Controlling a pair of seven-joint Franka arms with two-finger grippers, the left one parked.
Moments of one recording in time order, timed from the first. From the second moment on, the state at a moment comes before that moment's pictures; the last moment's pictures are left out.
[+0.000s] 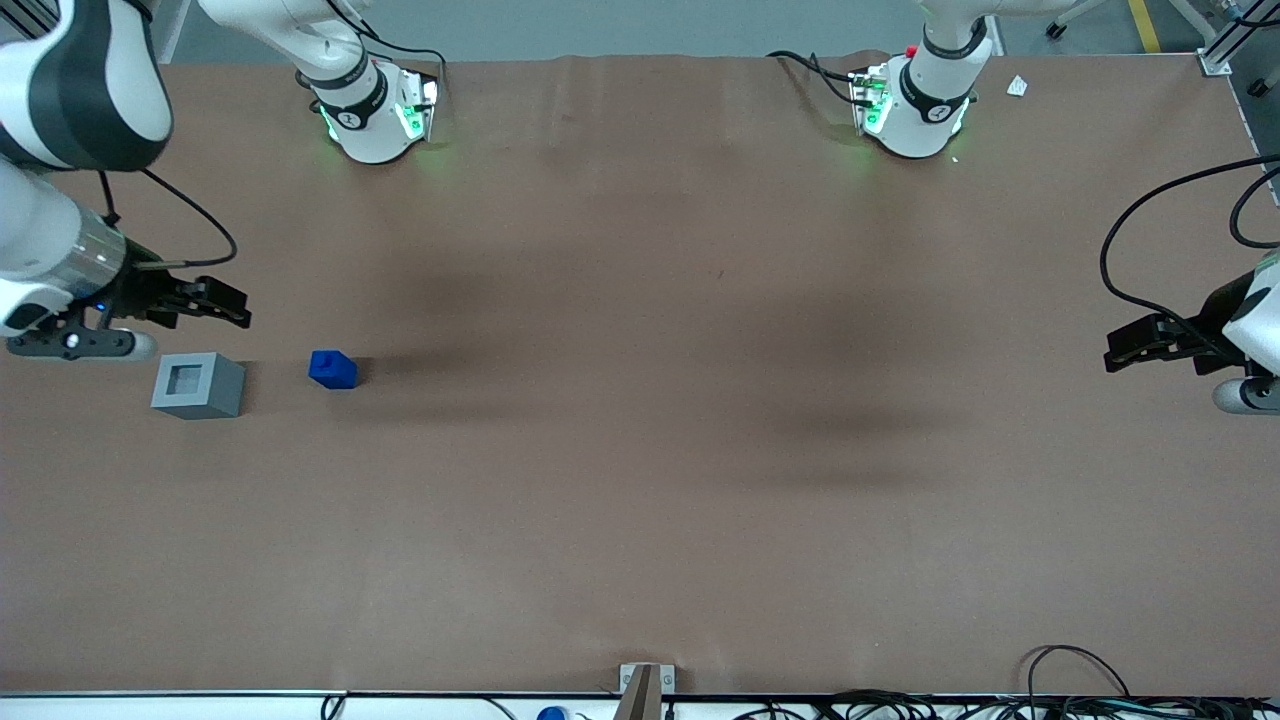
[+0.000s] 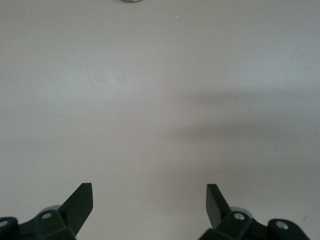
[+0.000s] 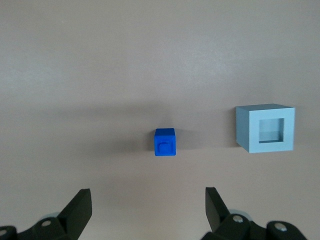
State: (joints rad) arm 0.19 0.02 -0.19 -1.89 0.04 1.85 0.01
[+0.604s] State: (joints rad) arm 0.19 0.03 -0.19 -2.27 0.04 2.30 -0.03
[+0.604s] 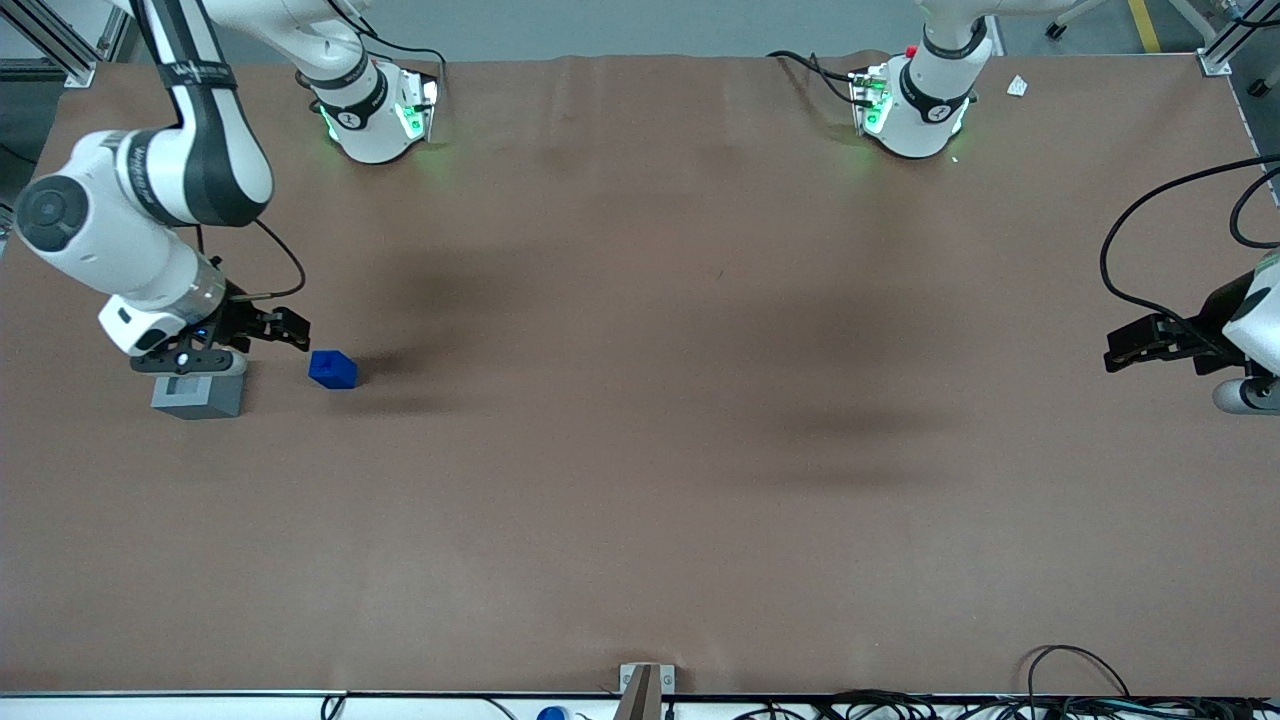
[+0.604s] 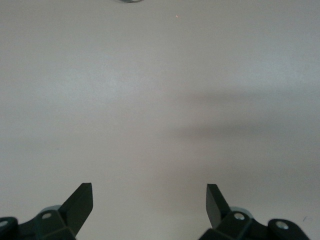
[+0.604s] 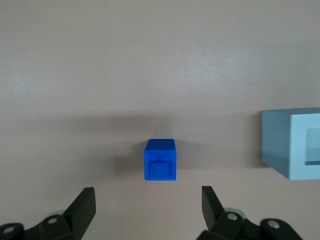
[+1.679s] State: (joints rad) arm 0.19 0.27 -0.19 -2.34 0.04 2.60 -0.08
